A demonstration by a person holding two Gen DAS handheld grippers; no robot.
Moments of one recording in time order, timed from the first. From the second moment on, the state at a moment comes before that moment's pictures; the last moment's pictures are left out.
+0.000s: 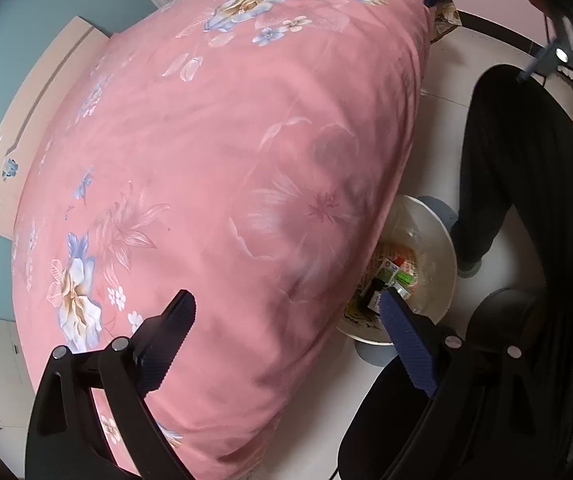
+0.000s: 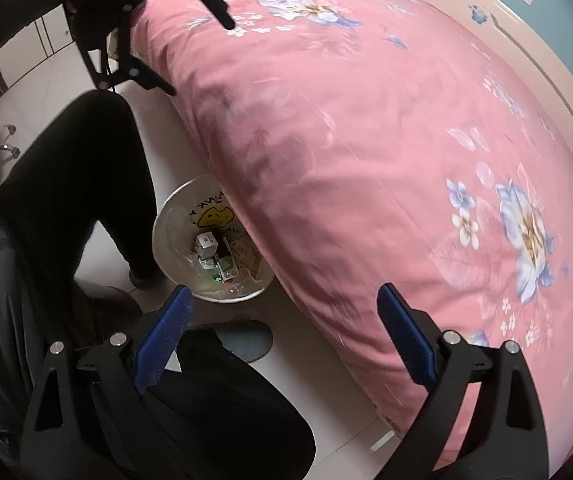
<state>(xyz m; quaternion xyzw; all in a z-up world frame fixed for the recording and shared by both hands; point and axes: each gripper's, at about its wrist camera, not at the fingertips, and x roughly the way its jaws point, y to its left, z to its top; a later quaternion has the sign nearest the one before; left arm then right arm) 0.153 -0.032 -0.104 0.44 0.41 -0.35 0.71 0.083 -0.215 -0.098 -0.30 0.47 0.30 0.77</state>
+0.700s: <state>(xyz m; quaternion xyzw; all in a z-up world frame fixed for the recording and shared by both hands) 0.110 -0.042 -0.128 0.42 0.44 -0.39 0.69 0.074 -0.132 -0.095 -0.31 0.46 0.44 0.71</state>
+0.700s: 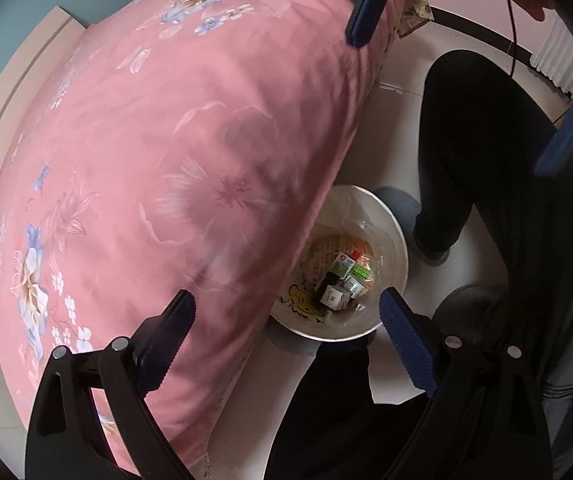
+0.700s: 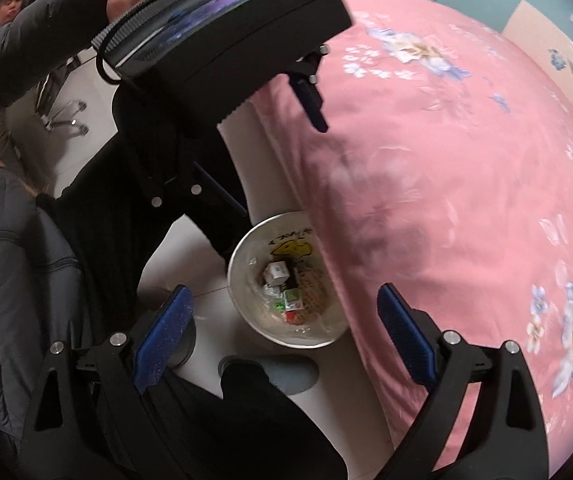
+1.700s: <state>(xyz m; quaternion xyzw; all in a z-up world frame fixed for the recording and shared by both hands) 0.112 -0.060 -0.143 0.41 0.45 -0.39 0.69 0.087 -0.147 -0.122 -0.35 0.50 0.39 0.70</state>
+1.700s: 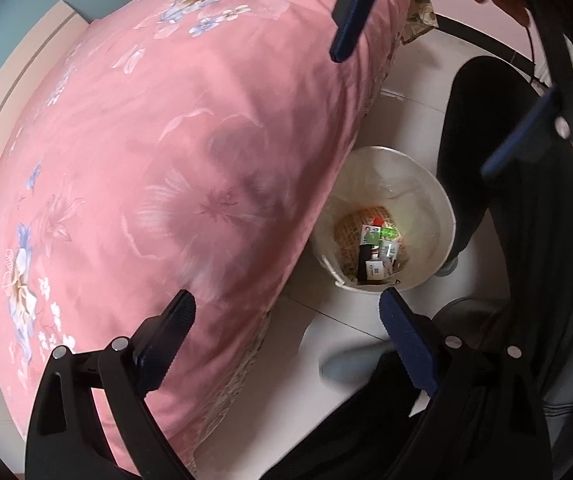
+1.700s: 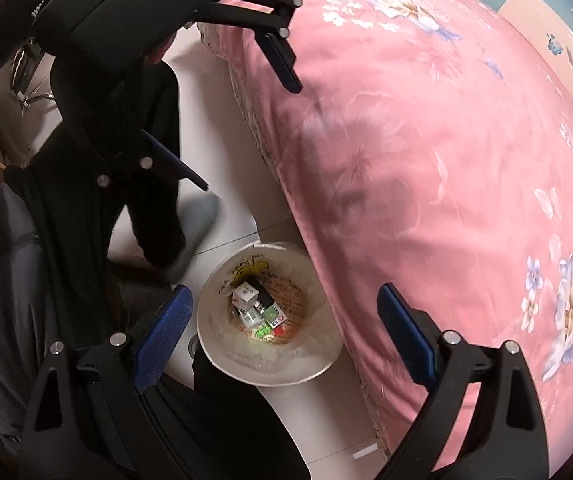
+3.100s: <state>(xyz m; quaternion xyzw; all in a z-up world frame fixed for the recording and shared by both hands) 0.098 0.034 -0.409 0.11 0.59 -0.12 0.79 0.196 -0.191 -0.175 -0.26 0.57 0.35 0.70</state>
